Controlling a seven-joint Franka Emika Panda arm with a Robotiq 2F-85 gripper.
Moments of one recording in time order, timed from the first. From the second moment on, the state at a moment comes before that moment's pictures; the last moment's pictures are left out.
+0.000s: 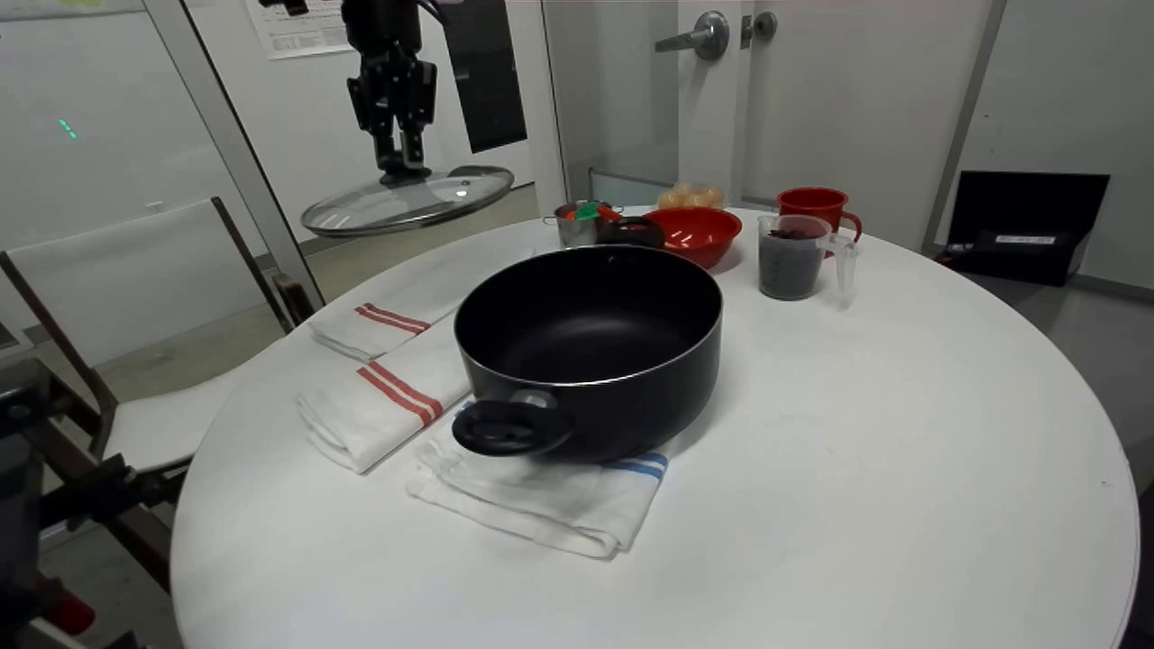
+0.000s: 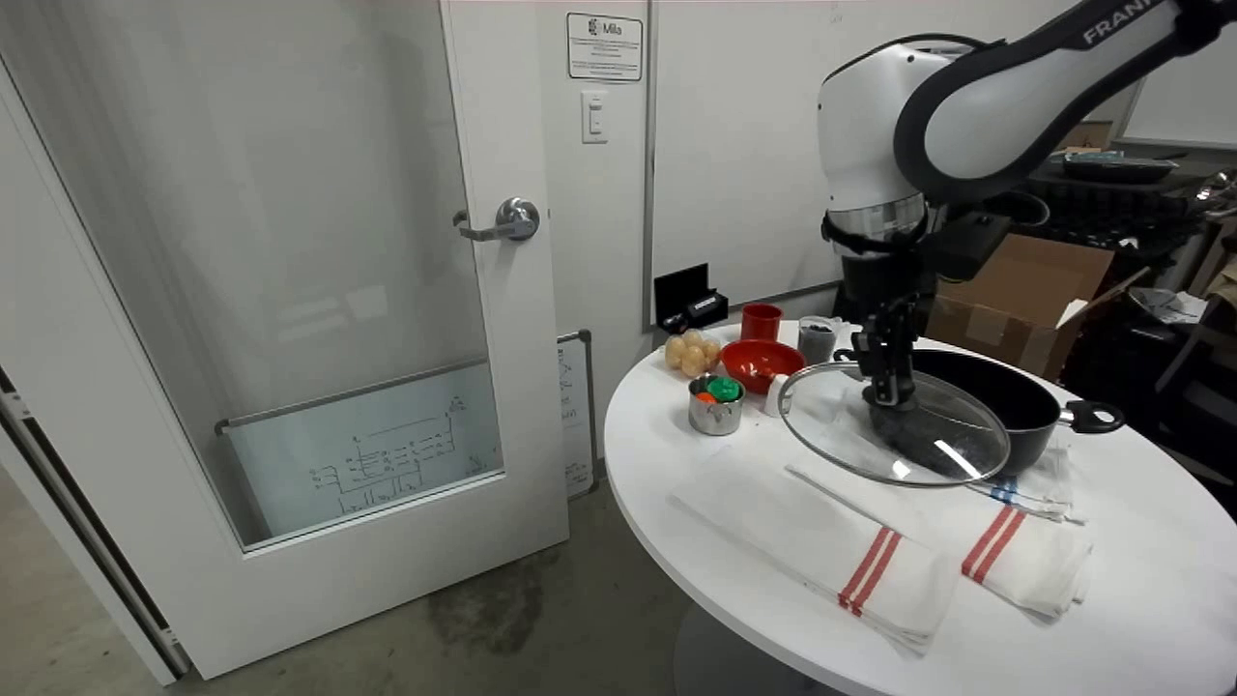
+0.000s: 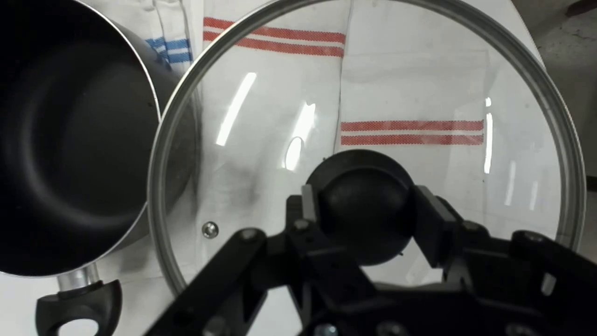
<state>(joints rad) 0.25 0.60 0.08 -1.71 -0.14 2.01 0.21</state>
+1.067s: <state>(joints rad) 0.07 0.53 -0.05 -1.75 -0.14 1.99 0.22</state>
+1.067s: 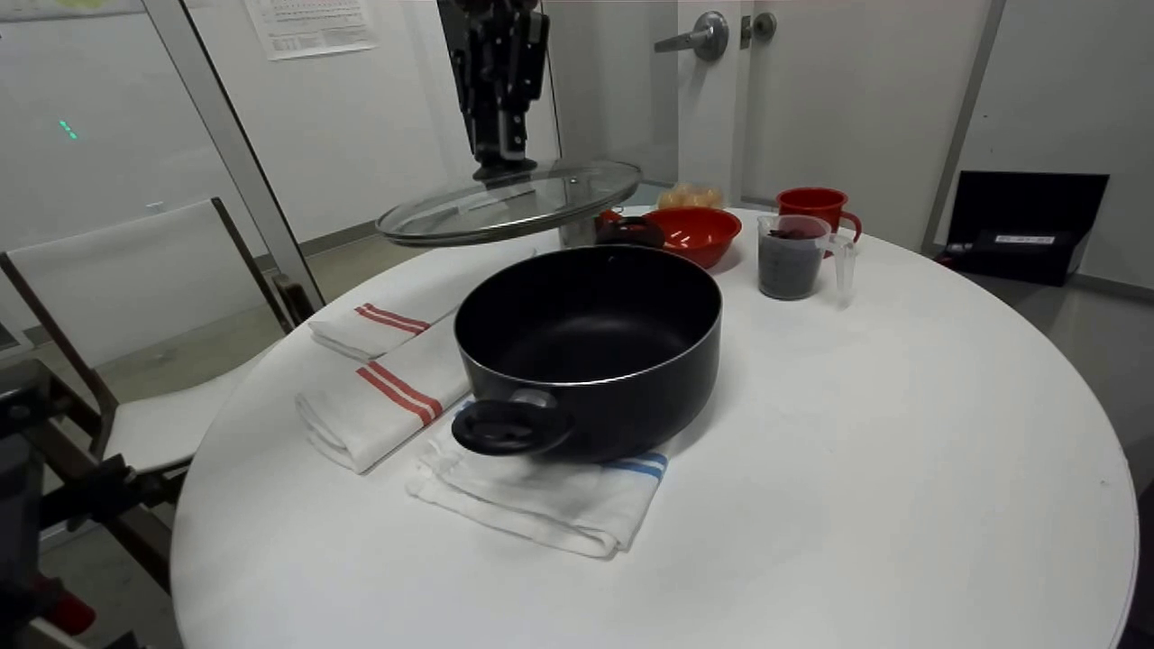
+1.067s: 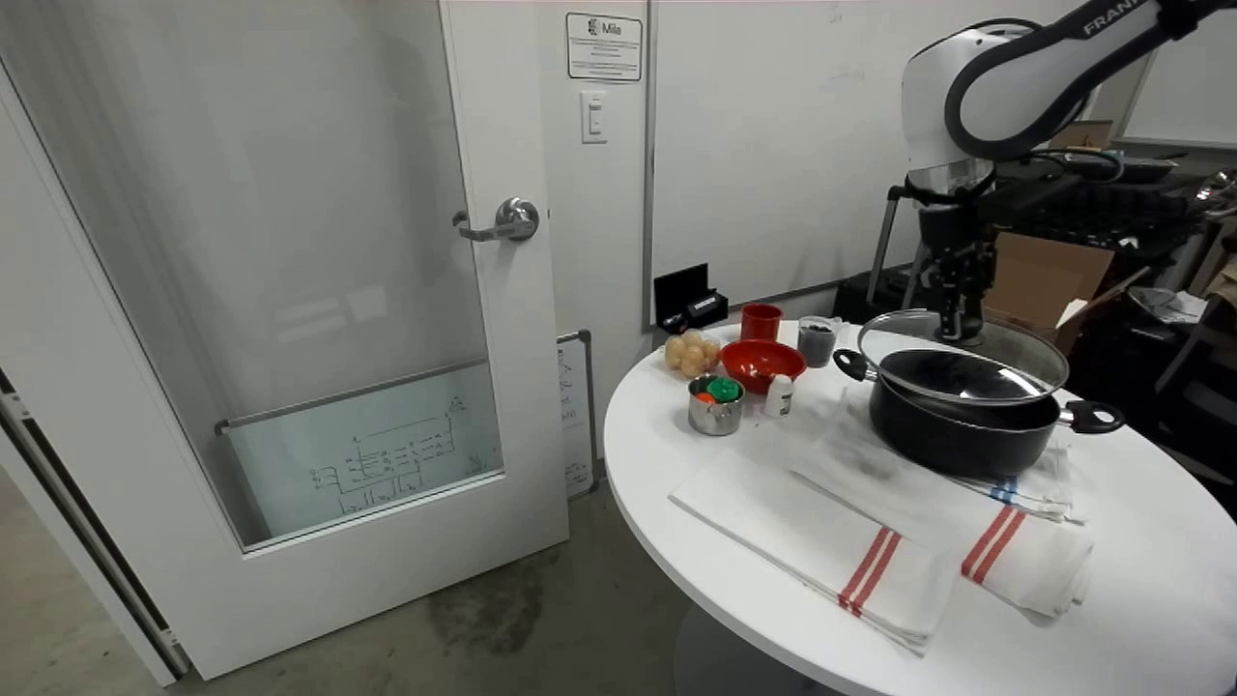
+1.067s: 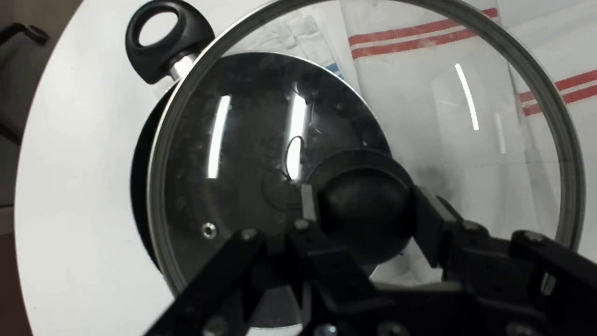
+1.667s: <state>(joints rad) 0.01 0.58 -0.07 -1.75 -0.10 2.00 0.26</state>
